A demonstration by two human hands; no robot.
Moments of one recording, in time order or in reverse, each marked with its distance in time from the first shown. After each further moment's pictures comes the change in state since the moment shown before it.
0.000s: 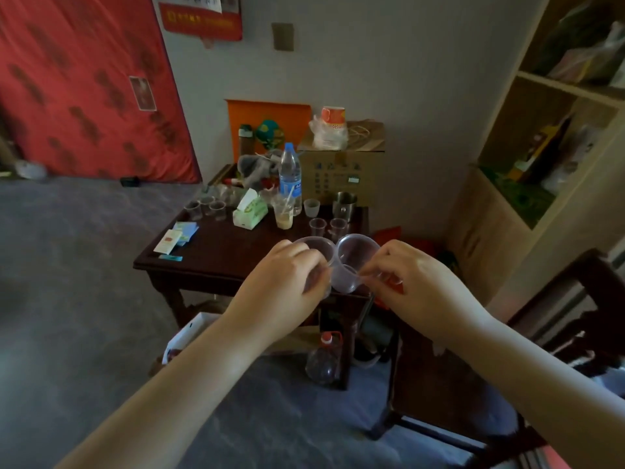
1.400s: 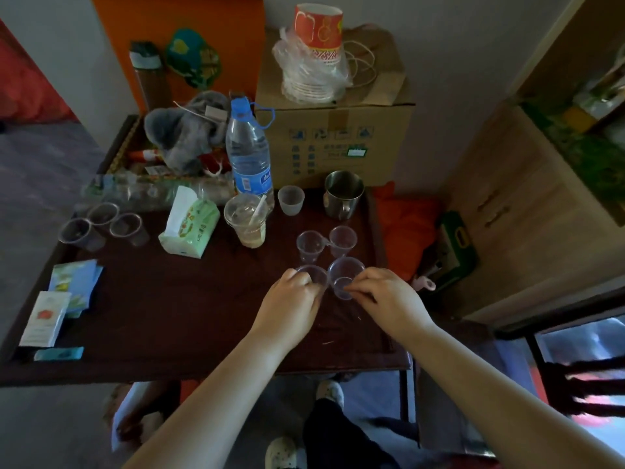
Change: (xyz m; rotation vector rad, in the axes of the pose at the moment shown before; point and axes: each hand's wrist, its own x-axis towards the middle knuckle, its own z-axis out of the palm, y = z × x) left_hand 0.223 -0.313 0.248 -0.082 -0.403 -0.056; right_hand 0.271 0.256 0.241 0.045 -0.210 0.416
